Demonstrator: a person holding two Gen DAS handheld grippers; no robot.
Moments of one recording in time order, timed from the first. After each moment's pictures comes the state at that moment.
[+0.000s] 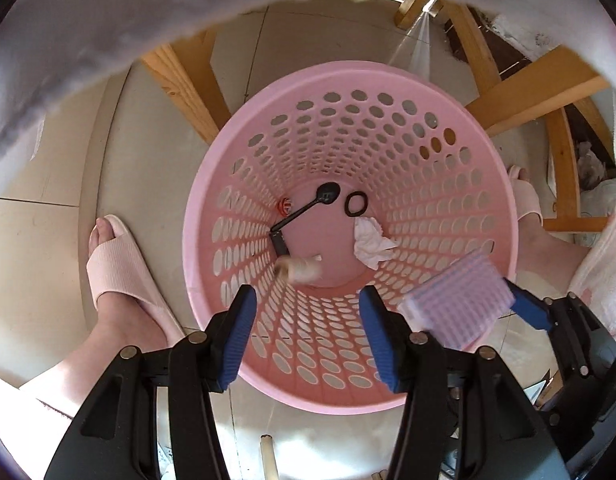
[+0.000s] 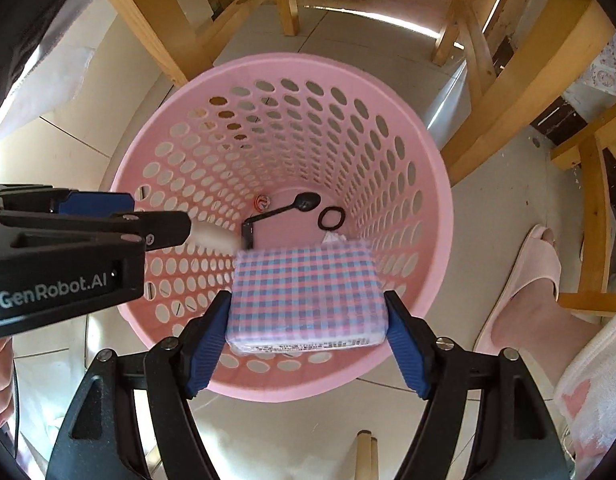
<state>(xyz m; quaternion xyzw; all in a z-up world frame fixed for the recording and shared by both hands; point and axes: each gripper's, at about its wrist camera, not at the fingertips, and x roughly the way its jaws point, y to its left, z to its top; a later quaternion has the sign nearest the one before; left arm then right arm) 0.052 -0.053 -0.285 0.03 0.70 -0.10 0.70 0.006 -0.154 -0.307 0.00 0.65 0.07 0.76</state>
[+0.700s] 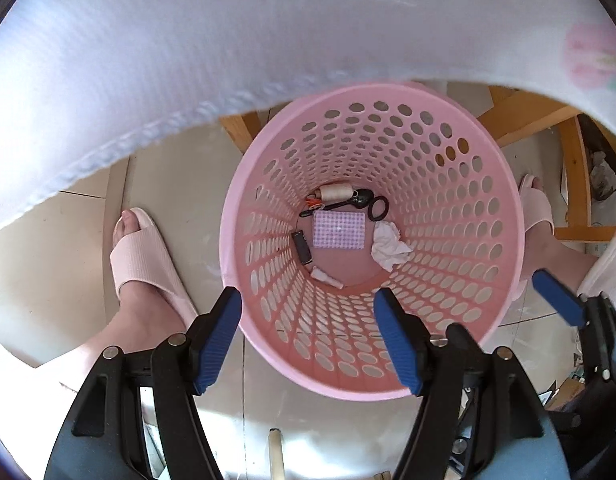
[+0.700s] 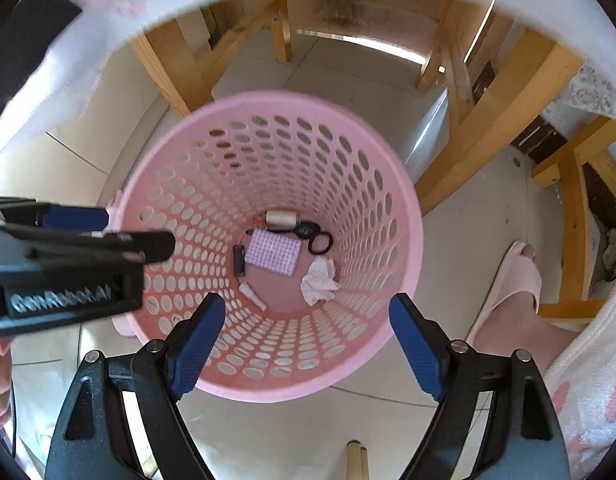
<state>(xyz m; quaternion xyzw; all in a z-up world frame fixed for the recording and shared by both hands) 0.051 -0.043 -0.264 0.04 0.70 -0.07 0.71 0.002 -0.156 -0.274 -0.01 0.60 0.06 0.79</state>
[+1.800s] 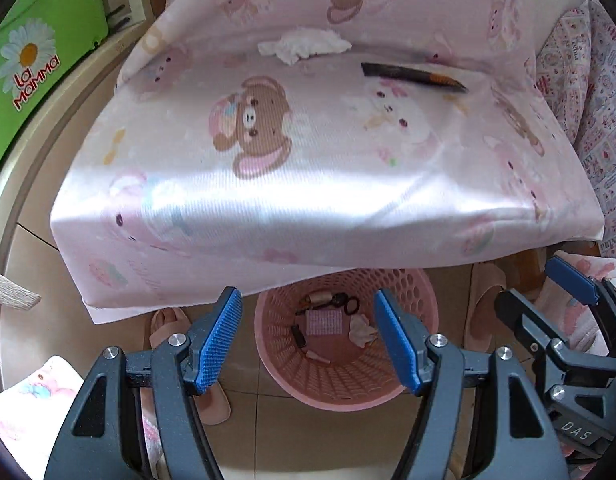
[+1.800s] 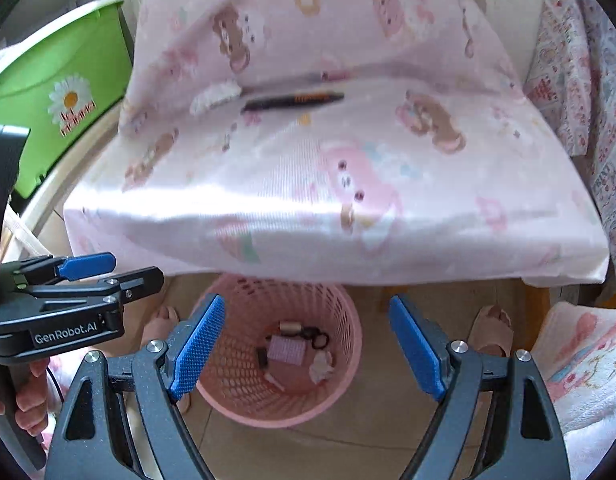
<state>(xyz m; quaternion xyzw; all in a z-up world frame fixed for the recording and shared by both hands) 0.032 -0.038 -0.103 0.04 0.53 -0.10 0.84 -0.030 -0.208 -0.112 0.06 0.43 0.04 0.90</state>
